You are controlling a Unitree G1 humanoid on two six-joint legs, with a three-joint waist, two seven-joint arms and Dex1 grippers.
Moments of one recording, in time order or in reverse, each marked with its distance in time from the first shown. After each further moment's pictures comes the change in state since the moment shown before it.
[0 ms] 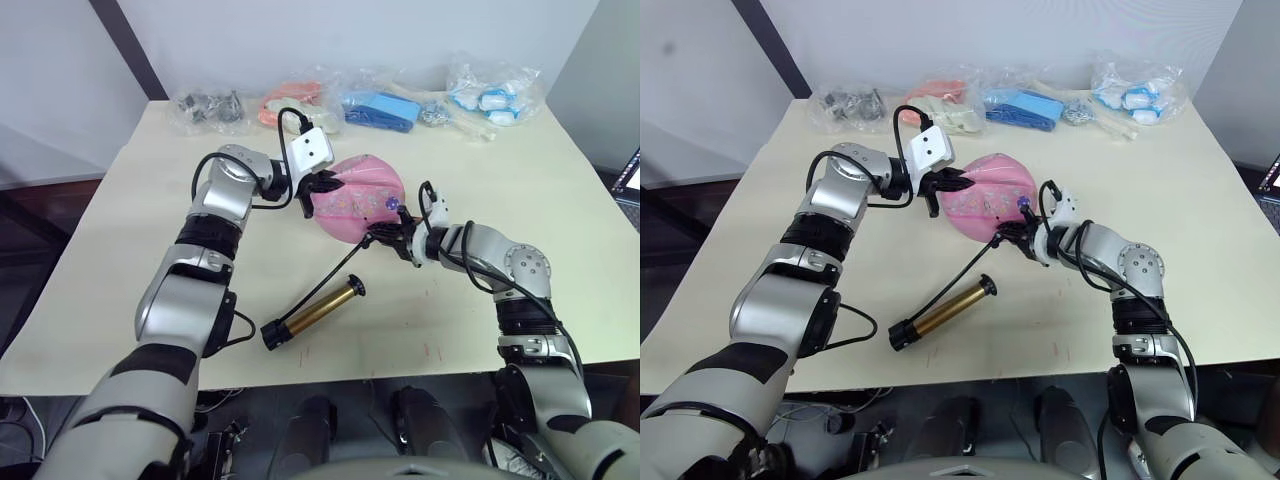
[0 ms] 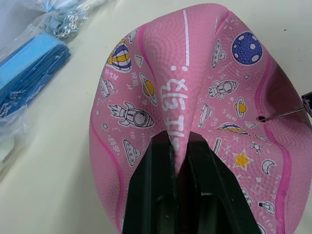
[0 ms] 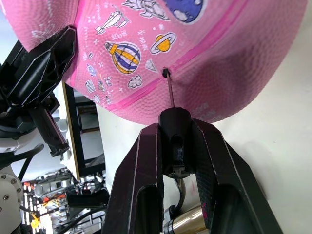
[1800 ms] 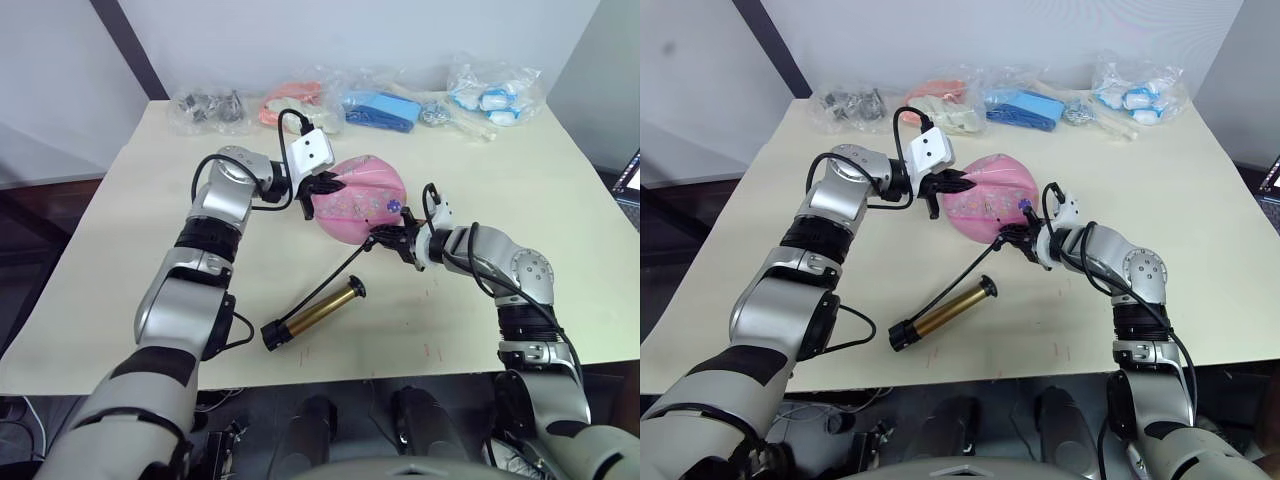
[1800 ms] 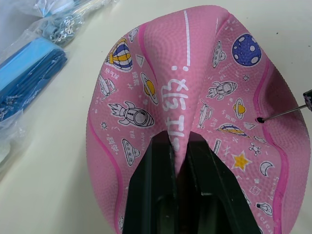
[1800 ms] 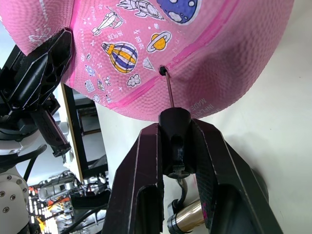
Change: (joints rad) left arm 0.018 0.003 0.000 -0.035 -0.010 0.003 -0.012; right arm 0.031 0.008 -0.005 -0.053 0.080 -0.012 -0.103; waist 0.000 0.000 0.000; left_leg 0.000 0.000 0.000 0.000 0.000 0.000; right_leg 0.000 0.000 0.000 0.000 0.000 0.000
